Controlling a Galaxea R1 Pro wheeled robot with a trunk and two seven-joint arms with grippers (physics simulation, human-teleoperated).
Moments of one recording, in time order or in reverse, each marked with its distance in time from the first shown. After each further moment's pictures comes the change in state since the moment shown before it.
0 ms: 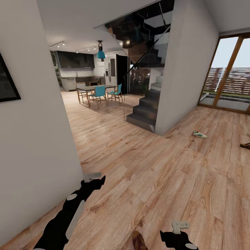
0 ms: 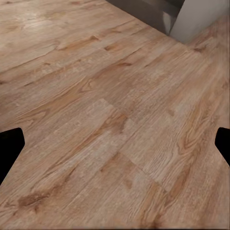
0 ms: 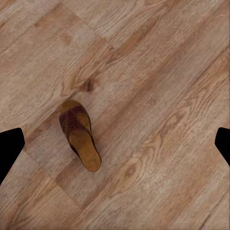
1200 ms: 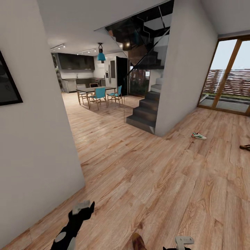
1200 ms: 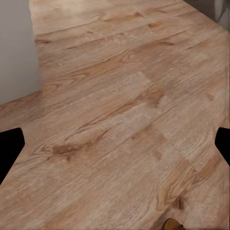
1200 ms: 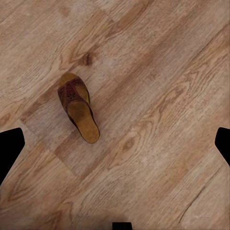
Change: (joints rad) left arm 0.190 -0.006 0.121 0.188 -0.004 -0.298 0.006; right arm 0.094 -0.008 -0.002 -0.016 0.007 0.000 0.012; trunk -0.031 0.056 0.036
